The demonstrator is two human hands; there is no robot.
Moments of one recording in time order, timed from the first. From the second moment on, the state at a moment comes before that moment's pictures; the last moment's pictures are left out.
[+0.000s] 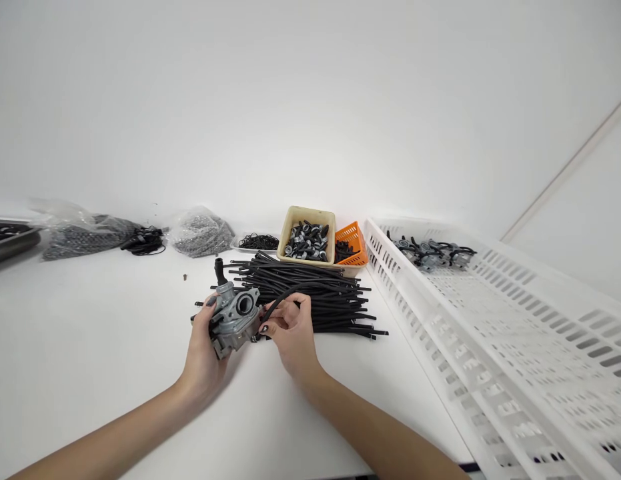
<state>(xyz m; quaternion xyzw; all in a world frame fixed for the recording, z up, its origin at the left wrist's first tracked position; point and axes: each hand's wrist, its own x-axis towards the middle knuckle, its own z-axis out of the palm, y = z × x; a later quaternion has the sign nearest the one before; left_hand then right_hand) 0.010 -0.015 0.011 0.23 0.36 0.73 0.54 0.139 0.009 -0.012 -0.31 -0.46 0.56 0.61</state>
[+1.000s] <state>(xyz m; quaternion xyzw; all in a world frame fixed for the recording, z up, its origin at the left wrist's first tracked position) -0.002 -0.012 0.011 0.18 0.34 0.49 0.78 0.166 0.005 0.005 -0.20 -0.65 0.57 0.46</state>
